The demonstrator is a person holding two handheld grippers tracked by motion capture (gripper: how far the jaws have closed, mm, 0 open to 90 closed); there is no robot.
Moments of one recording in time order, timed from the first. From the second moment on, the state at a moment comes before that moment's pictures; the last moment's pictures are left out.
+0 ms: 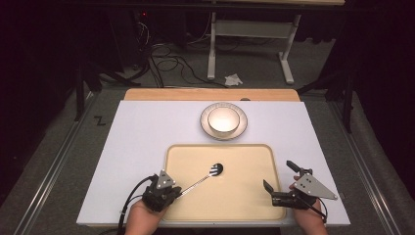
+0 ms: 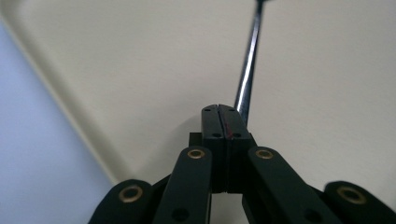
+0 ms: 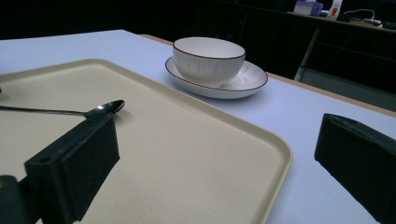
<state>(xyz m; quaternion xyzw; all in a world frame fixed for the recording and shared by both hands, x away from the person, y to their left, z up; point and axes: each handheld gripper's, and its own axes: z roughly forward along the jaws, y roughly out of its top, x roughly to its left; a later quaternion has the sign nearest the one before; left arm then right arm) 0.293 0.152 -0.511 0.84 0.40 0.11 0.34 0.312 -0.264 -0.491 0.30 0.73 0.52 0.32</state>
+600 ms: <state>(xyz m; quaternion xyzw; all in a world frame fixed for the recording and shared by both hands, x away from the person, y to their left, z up) 0.349 0.070 -0.505 0.83 0.38 0.11 0.39 0.312 -0.265 -0.490 0.31 0.73 0.52 0.31</state>
